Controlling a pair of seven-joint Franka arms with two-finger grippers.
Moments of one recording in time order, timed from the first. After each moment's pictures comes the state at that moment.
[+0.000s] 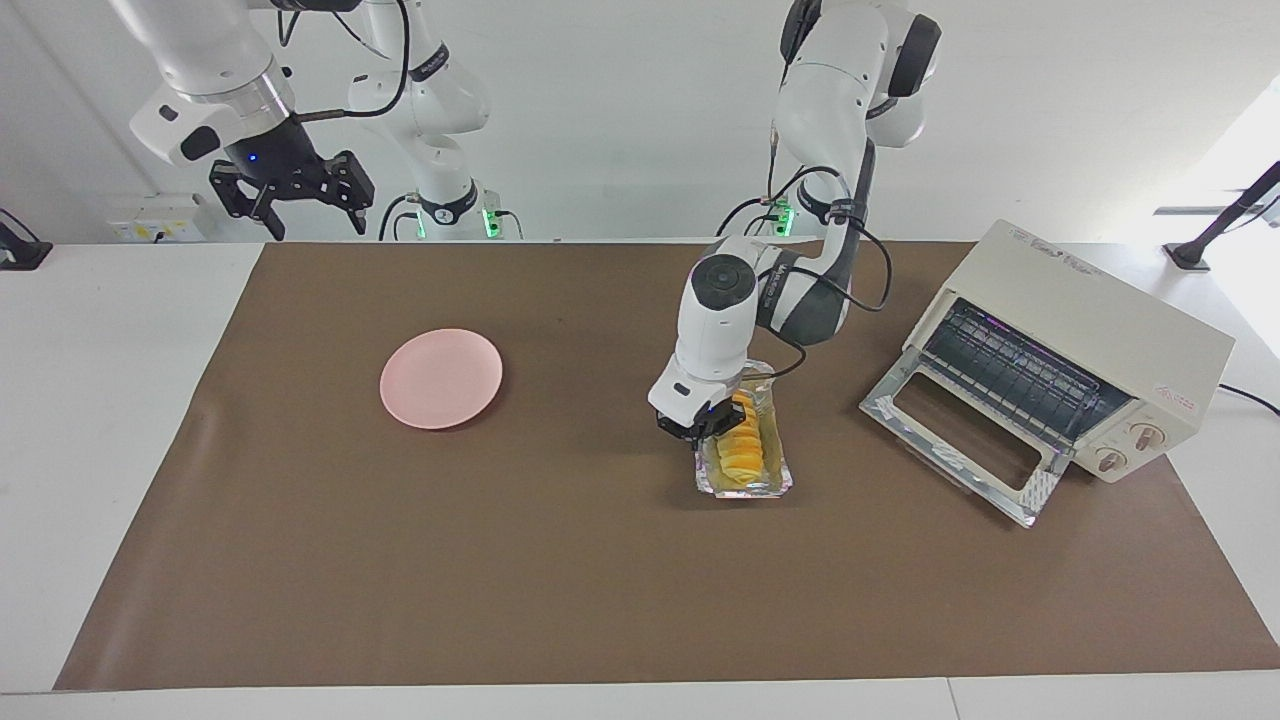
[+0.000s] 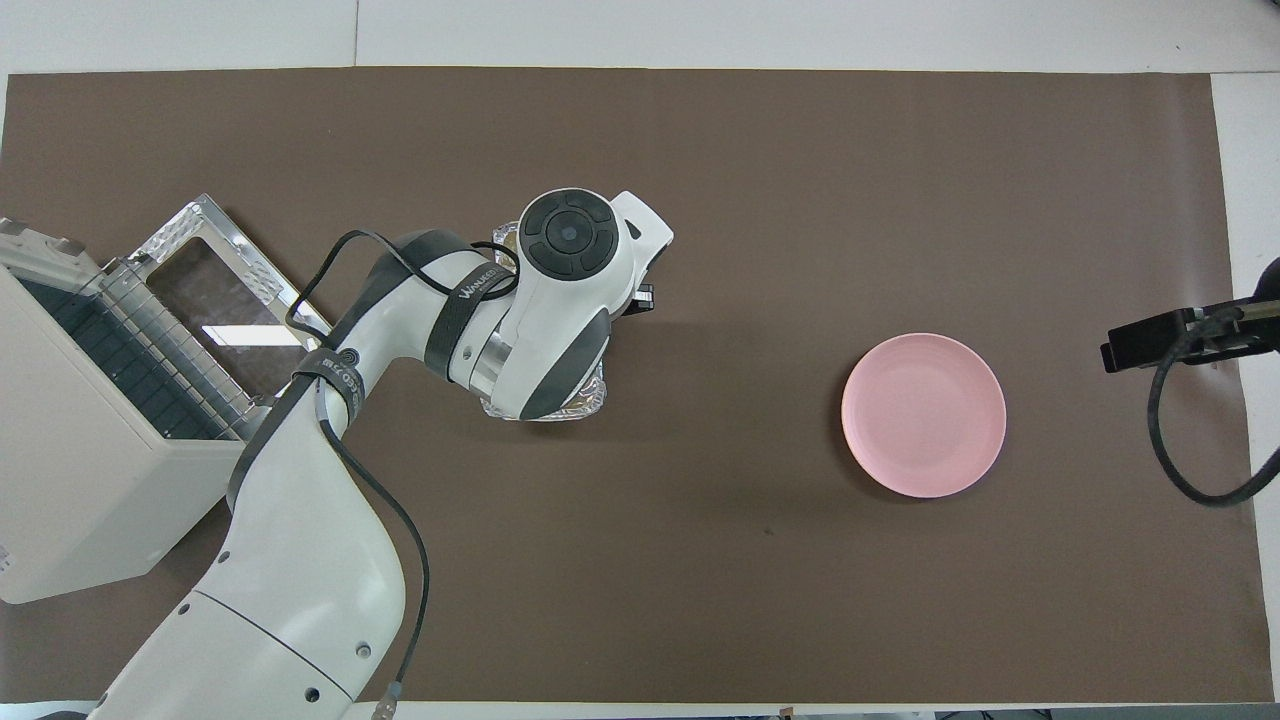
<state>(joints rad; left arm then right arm) -0.63 0.54 -0.01 -1.57 0.02 2.15 -0.59 0.00 -0.09 0.03 -1.64 0.00 1.49 -0.07</state>
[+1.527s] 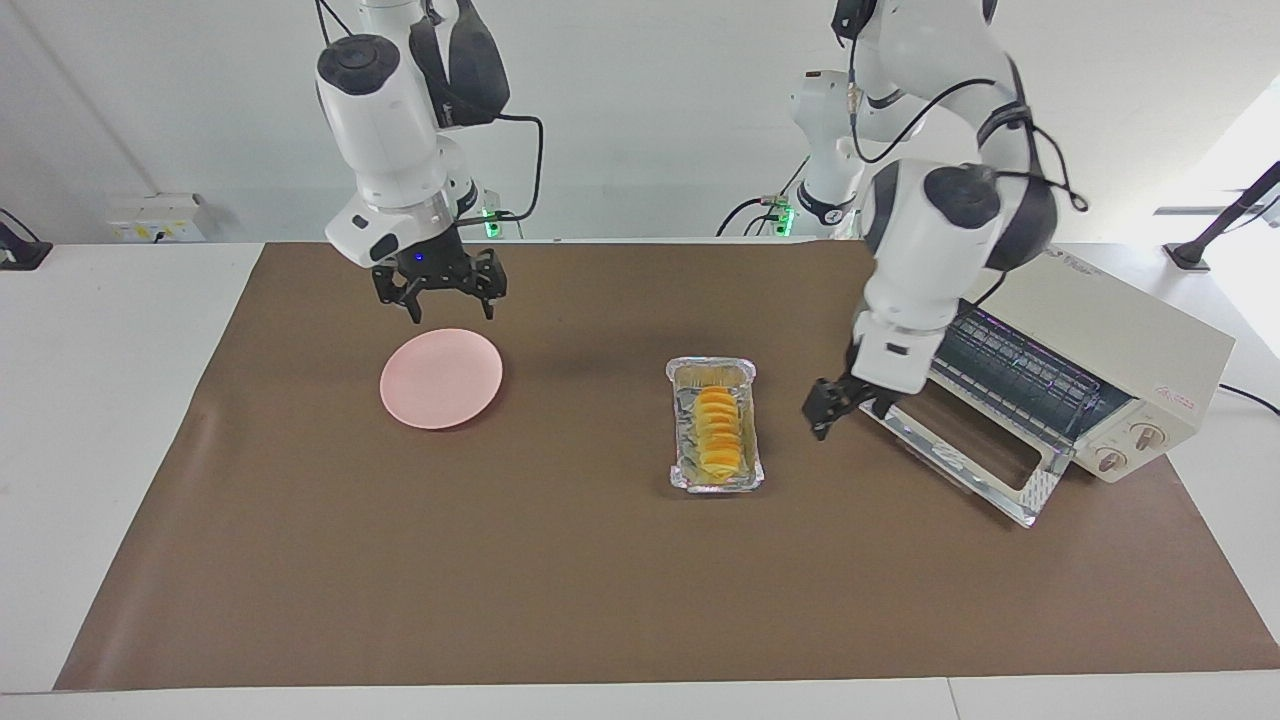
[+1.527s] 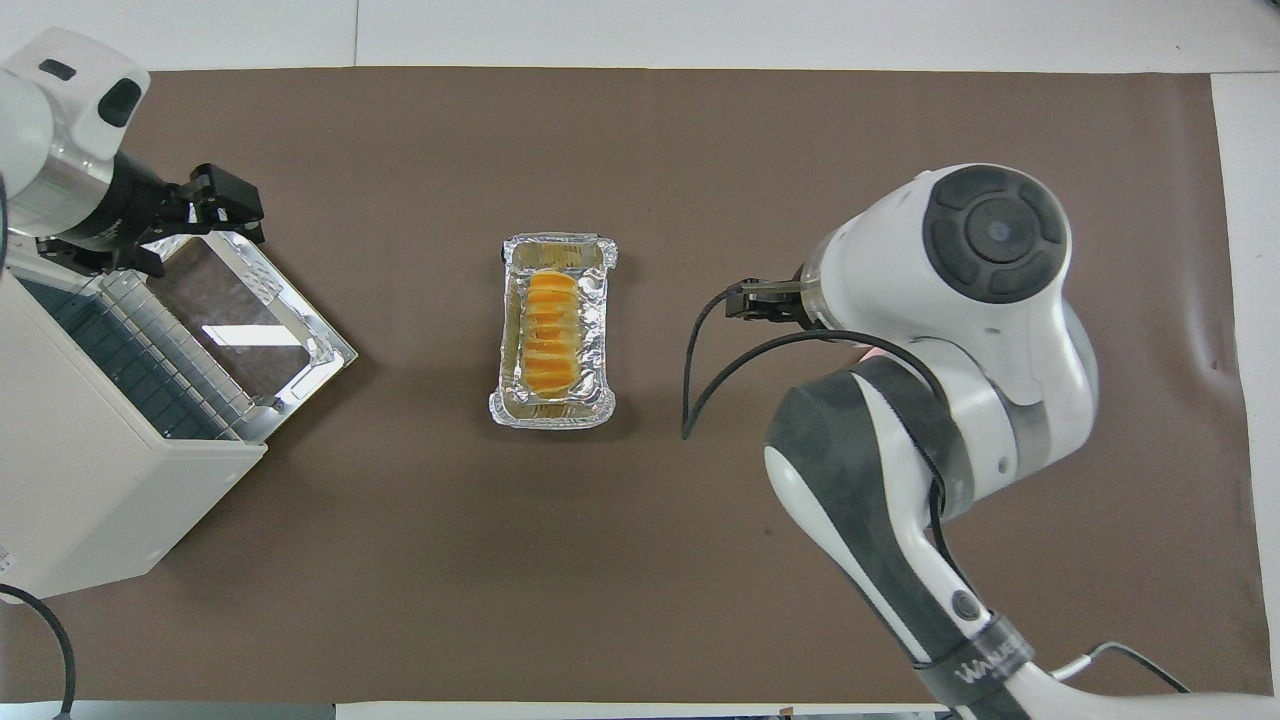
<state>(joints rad) -0.15 0.16 0.06 -1.53 -0.03 1.64 -0.30 0.40 0.17 0.04 -1.76 0.01 2.04 0.51</state>
